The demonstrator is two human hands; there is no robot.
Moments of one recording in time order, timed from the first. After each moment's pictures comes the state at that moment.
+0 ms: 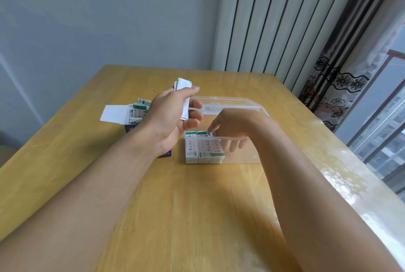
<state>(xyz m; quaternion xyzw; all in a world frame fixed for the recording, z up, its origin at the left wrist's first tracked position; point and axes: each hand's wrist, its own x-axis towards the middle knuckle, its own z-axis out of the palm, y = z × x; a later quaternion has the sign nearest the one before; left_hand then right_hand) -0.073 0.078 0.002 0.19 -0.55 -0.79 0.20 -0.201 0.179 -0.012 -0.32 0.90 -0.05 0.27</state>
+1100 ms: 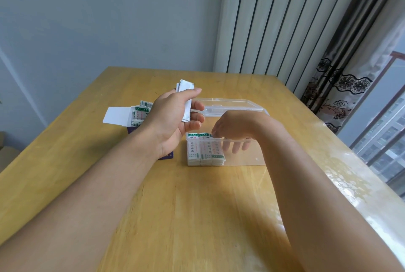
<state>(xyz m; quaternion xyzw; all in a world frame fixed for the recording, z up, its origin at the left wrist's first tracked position) -0.073 0.076 0.003 0.19 -0.55 -0.79 0.19 -0.202 0.180 -0.010 -0.30 0.91 -0.06 0.28</state>
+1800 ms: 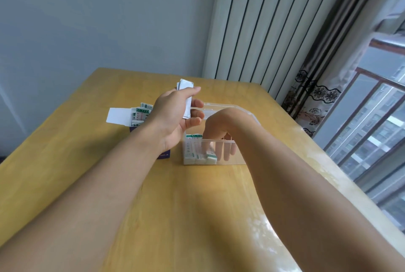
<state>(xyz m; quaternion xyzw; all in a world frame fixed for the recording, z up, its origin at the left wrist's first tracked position) -0.065 0.077 0.015 0.17 -0.53 -0.81 0.19 -0.179 0.149 0.009 -0.24 0.89 0.10 0.36</state>
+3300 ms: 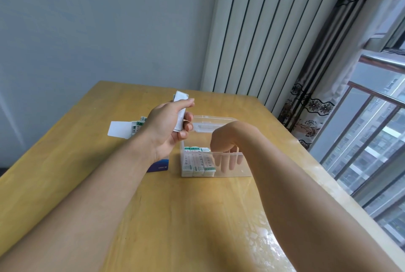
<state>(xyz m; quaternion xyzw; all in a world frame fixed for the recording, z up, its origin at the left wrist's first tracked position) -0.059 0.064 0.016 0.16 -0.54 -0.81 0.16 -0.182 0.171 0.018 -0.25 0.90 0.10 0.35</state>
